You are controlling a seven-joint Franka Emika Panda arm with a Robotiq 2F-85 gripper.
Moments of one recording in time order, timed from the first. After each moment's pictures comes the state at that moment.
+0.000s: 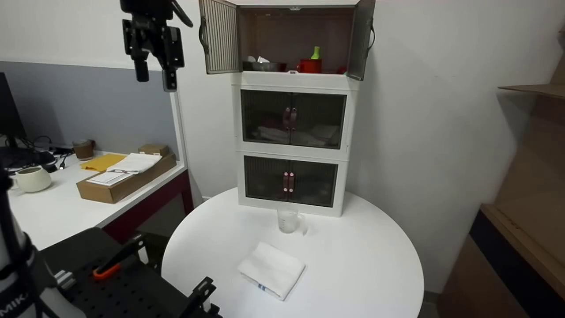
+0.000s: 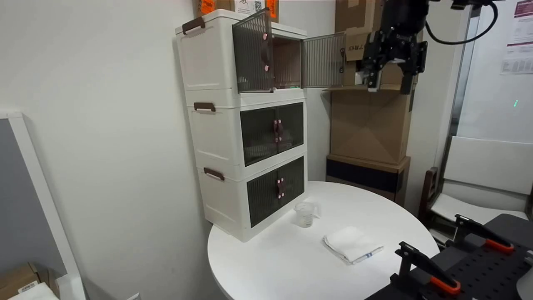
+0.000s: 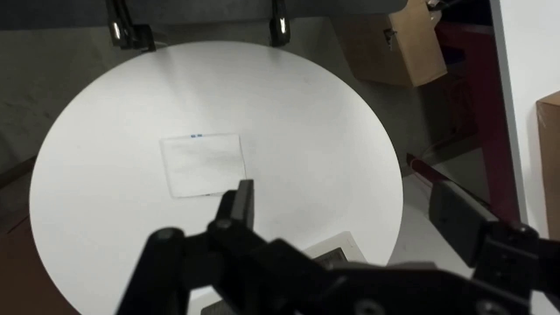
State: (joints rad) arm 0.07 -0.85 0.07 -2.71 0.15 1.88 0.13
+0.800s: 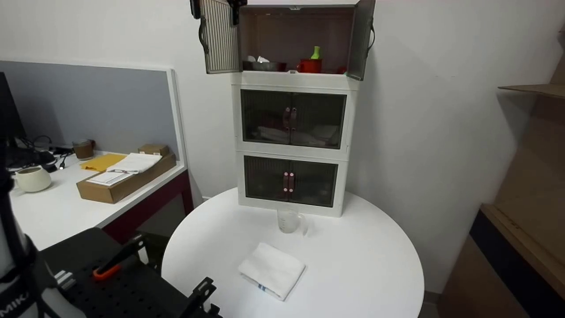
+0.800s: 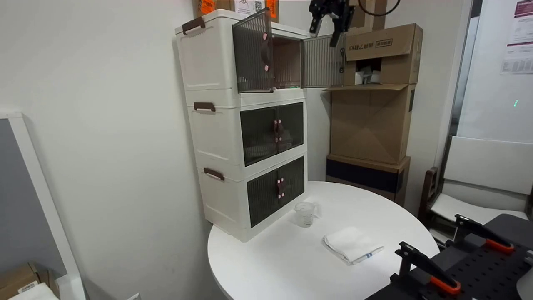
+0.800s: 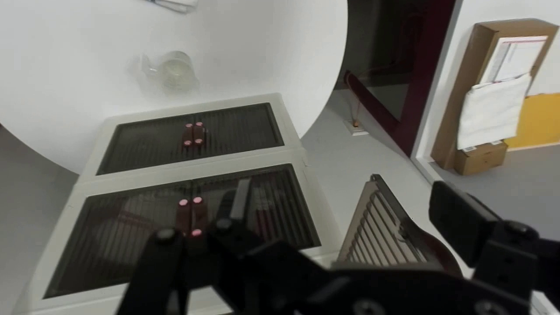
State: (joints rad) arm 0.14 -0.43 -0.03 -2.18 0.21 1.99 -0.24
